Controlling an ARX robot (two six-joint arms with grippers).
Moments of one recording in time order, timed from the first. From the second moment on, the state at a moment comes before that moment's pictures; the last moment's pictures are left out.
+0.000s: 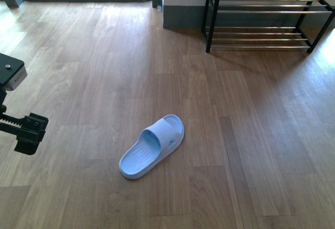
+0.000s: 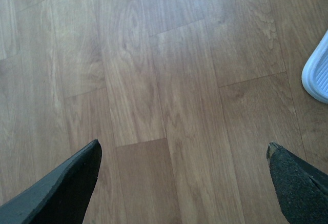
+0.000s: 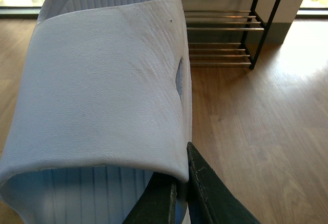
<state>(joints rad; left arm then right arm) -0.01 2.06 0.73 0.43 -0.12 0.32 -0.09 0.51 0.06 0.27 0.08 -0.02</state>
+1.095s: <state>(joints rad) -0.11 2.40 1.06 0.48 0.15 0.36 -0.09 0.51 0.06 0.27 0.08 -0.02</state>
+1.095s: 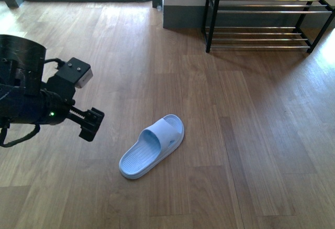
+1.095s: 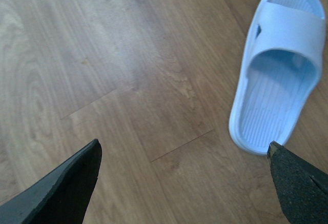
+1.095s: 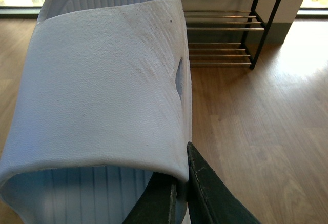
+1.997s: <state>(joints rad) -0.25 2.79 1.50 0.33 0.21 0.40 -0.09 0.51 0.06 0.27 0.08 -0.02</state>
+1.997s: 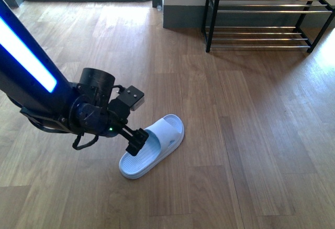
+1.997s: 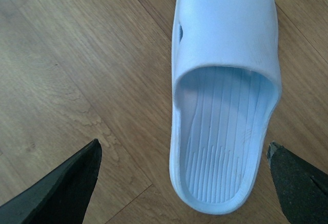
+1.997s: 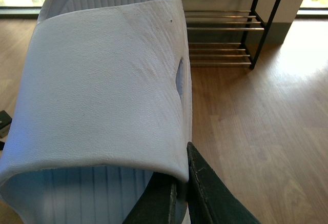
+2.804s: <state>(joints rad) -0.26 2.91 1.61 0.30 0.16 0.43 -0.09 0.51 0.06 0.27 0.08 -0.02</state>
